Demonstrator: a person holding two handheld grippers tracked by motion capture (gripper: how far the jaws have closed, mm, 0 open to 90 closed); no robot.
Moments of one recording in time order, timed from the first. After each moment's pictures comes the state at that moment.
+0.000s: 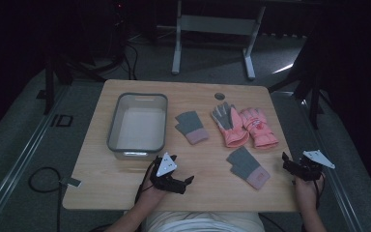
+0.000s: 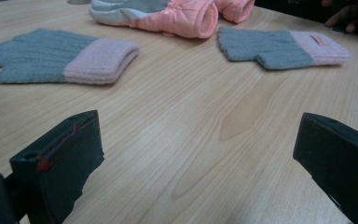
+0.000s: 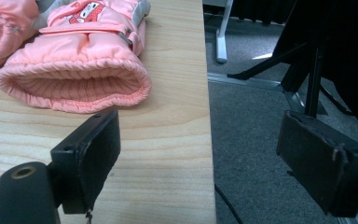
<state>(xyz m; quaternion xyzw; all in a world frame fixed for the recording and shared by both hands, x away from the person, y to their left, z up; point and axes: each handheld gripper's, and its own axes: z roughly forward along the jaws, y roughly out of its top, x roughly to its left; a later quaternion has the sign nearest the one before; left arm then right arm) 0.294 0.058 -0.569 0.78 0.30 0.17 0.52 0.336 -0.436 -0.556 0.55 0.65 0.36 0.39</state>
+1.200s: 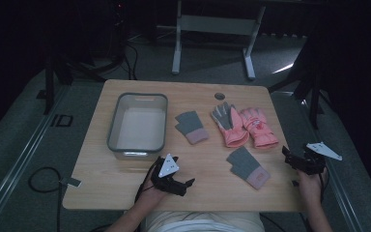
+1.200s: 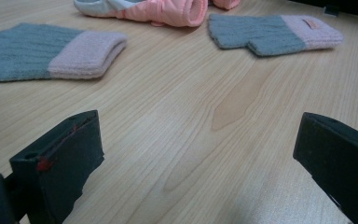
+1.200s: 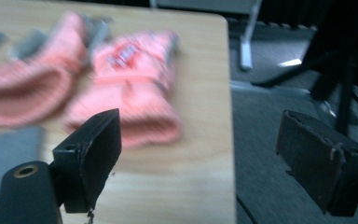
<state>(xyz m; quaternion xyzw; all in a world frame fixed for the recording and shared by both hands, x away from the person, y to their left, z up) 0.293 0.055 -0.569 0.80 0.28 0.16 0.50 0.340 -0.428 -0.514 0.53 0.66 0.40 0.36</state>
